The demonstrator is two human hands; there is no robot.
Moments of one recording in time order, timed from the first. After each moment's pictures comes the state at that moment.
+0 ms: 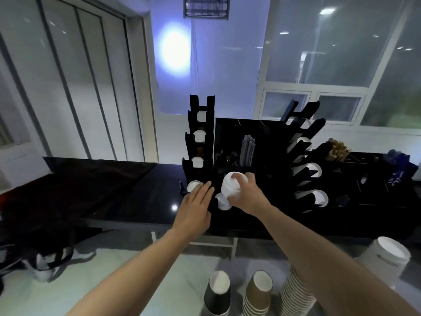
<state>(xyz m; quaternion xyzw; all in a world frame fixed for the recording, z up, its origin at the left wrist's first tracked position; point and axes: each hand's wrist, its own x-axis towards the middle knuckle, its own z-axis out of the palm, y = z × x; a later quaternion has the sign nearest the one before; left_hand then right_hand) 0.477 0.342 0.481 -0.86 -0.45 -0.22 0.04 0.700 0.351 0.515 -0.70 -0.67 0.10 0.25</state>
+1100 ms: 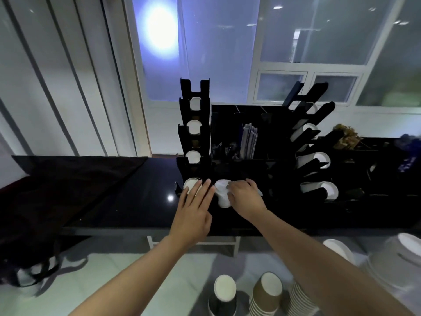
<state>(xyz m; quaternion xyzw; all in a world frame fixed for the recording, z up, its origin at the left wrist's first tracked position) 0.475 0.372 0.459 -0.87 -0.40 -0.27 0.09 0.692 0.387 0.473 -0.66 -0.73 -0.11 0.10</state>
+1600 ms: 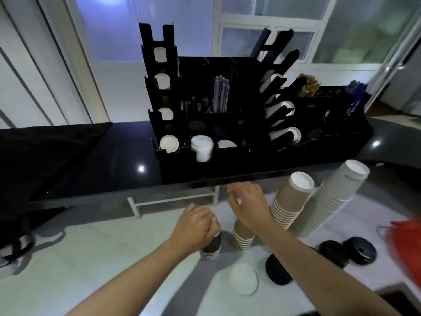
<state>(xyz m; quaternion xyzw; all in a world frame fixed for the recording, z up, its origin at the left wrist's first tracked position) 0.472 0.262 0.388 -0.91 -0.23 -0.34 -0.01 0.666 0.211 0.413 -0.68 -0.64 -0.10 0.34</state>
